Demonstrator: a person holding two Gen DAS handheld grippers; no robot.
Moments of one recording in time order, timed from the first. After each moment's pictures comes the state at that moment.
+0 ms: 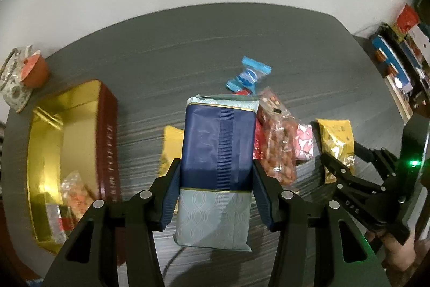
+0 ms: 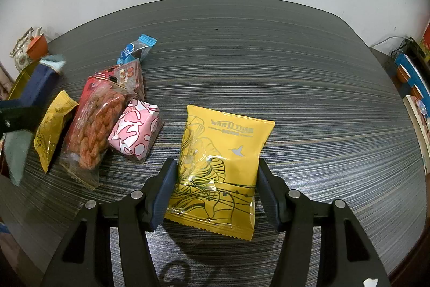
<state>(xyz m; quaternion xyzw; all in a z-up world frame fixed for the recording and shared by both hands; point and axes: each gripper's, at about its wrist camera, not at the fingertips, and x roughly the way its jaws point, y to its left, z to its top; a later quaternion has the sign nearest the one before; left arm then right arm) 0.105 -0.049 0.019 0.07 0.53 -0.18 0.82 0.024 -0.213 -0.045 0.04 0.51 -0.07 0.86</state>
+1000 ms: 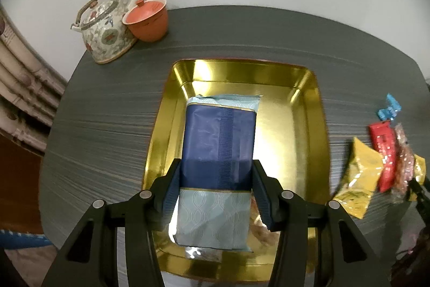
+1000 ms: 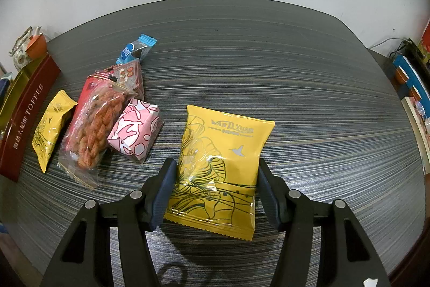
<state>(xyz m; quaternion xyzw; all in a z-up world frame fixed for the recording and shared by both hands) 0.160 0.148 0.006 0.04 0.55 0.00 0.83 0.021 -0.217 -0.042 0.04 0.51 -0.07 0.86</state>
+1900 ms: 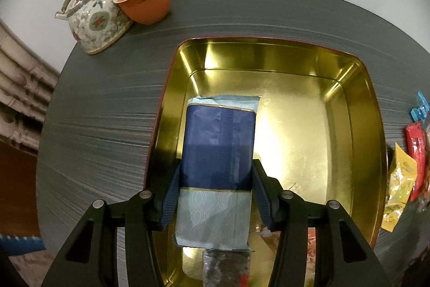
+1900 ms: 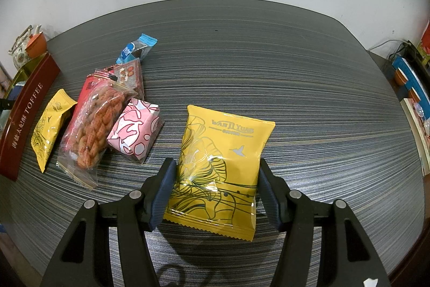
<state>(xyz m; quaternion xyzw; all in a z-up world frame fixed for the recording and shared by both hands) 0.198 0.165 -0.041 0.06 0.58 0.02 0.81 0.020 -0.215 -0.043 0.03 0.51 -0.07 0.86</state>
